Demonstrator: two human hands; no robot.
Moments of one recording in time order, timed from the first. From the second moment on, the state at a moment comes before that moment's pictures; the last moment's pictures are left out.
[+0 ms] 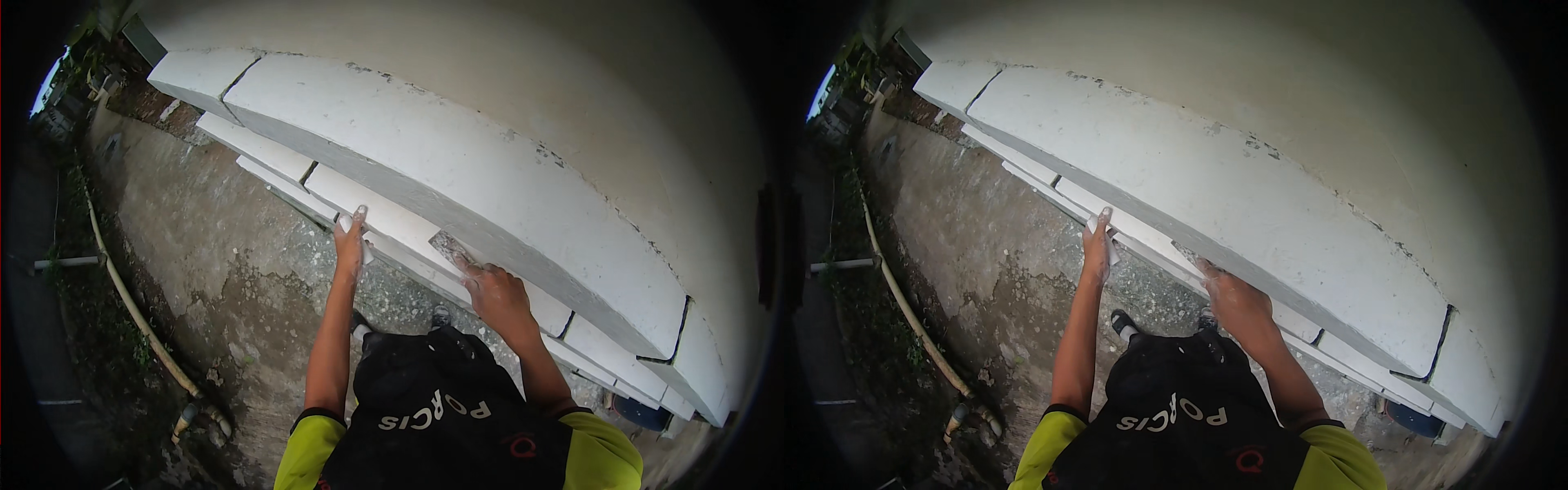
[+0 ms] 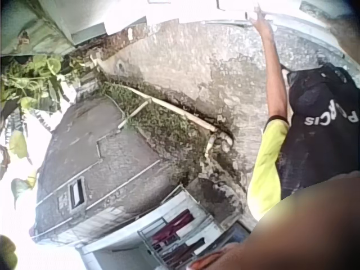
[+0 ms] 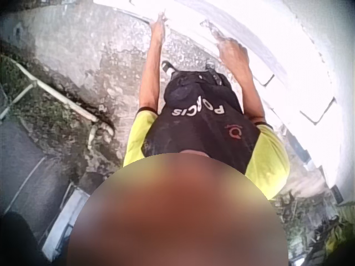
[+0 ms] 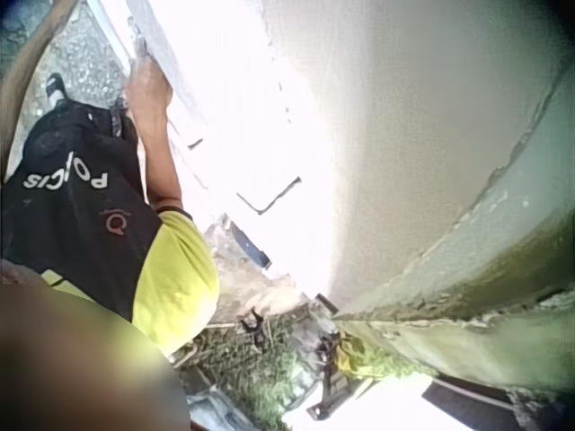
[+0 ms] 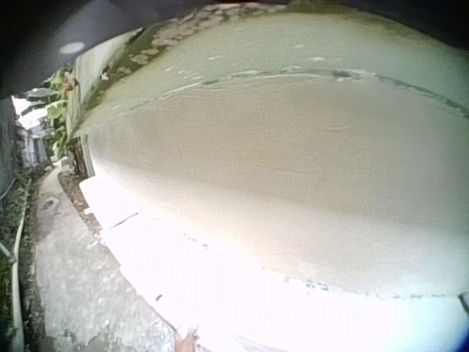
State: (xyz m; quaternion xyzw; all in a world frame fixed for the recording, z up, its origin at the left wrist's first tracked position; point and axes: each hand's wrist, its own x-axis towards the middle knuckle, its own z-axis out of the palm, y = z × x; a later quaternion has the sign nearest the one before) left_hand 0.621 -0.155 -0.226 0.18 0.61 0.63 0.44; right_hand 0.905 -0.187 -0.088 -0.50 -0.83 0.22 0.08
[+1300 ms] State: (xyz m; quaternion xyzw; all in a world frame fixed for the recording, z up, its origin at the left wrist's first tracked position) left_hand 0.643 -0.159 -0.226 0.13 0.60 0.69 0.38; right_hand 0.971 -0.200 -0.078 -0.47 -0.87 0.18 -0.01
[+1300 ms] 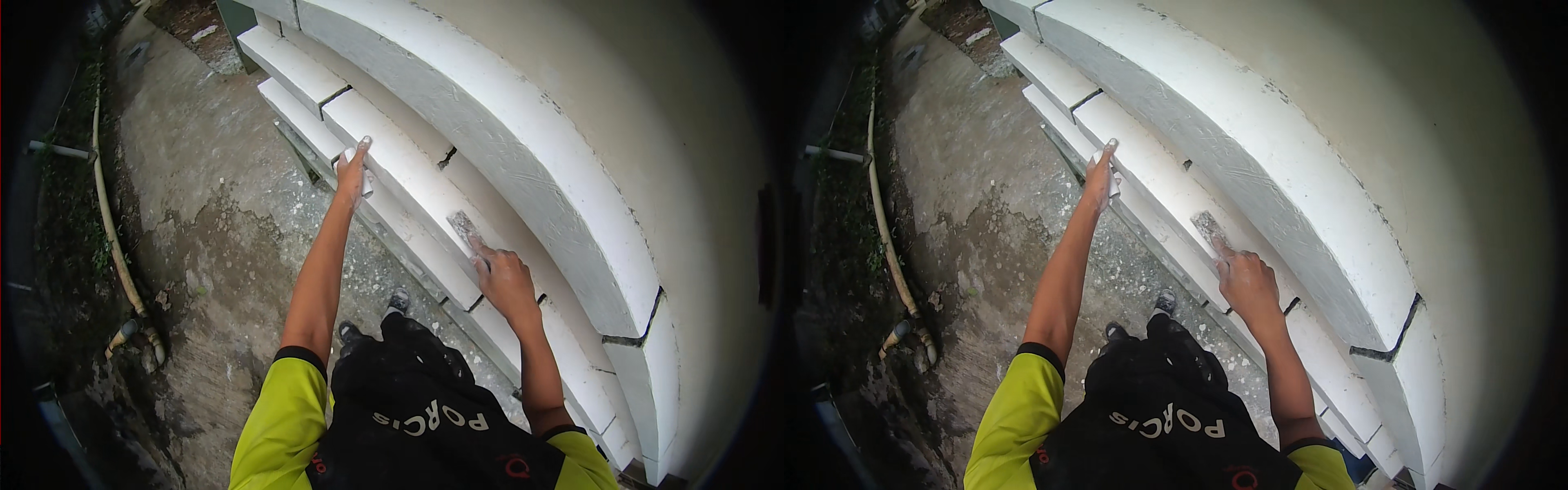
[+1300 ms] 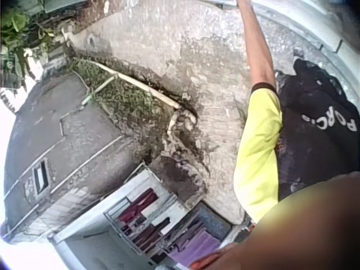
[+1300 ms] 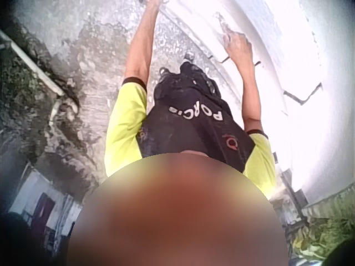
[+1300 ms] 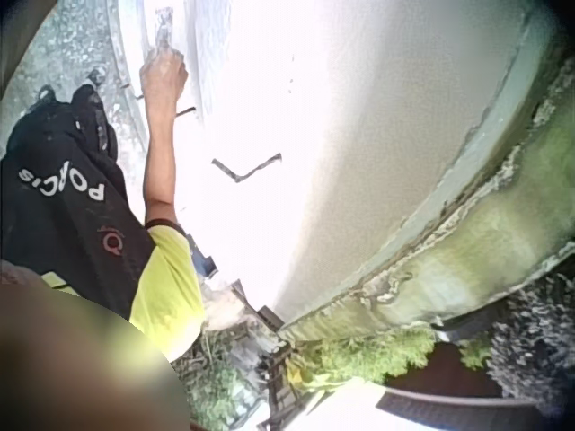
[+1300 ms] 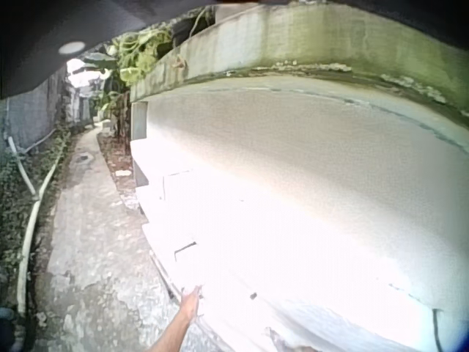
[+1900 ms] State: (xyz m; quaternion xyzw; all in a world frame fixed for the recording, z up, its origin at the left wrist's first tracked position) left_hand 0.833 -0.320 -0.255 0.17 0.52 0.66 0.51; right_hand 0.965 -0.185 -0.089 -0.47 -0.87 0.10 0.03
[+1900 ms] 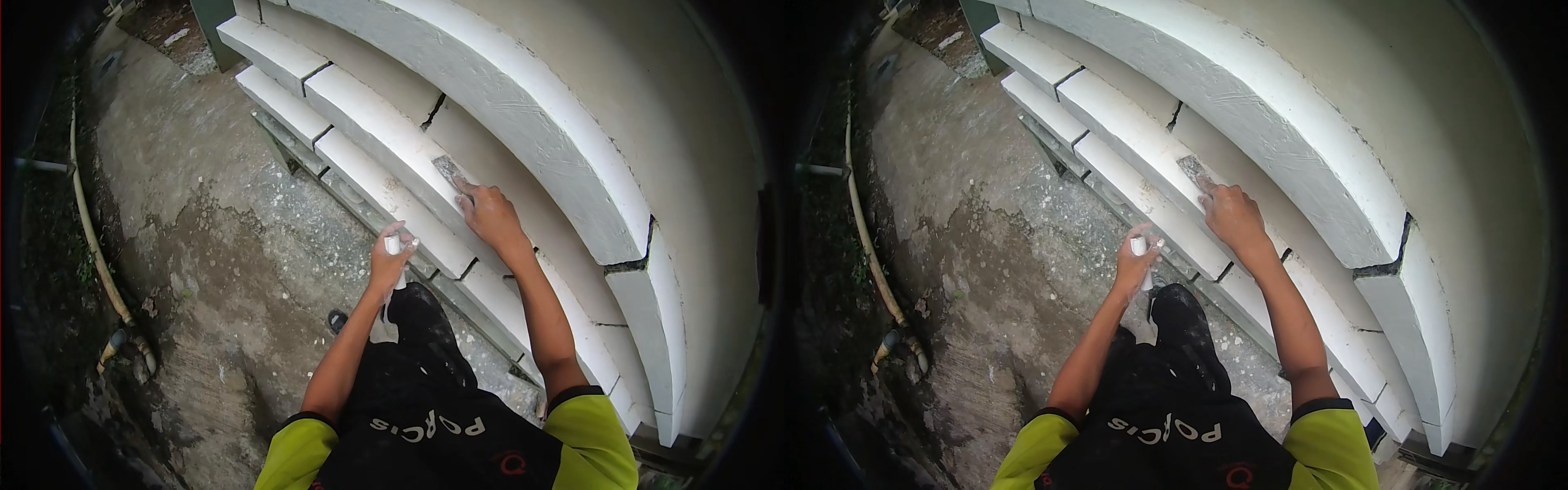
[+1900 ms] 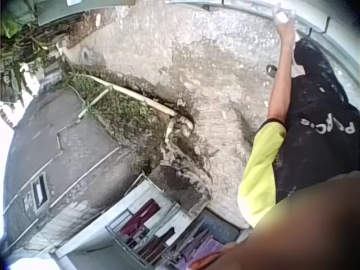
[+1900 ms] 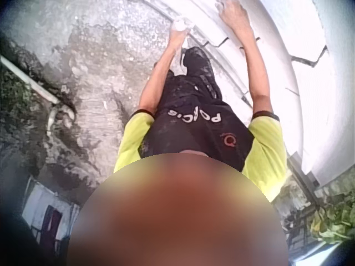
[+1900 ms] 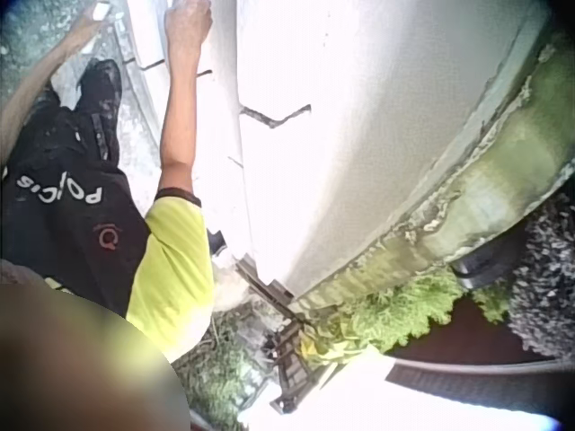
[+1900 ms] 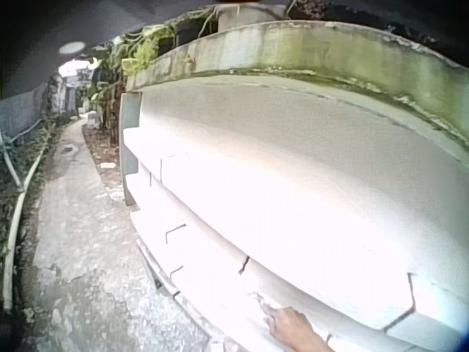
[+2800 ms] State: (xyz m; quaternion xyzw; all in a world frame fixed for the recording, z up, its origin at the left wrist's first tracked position) left_hand 0.815 -0.225 -0.207 0.13 0.60 0.64 0.45; right_hand 1.108 -0.216 -0.088 -0.43 -0.89 0.16 0.06
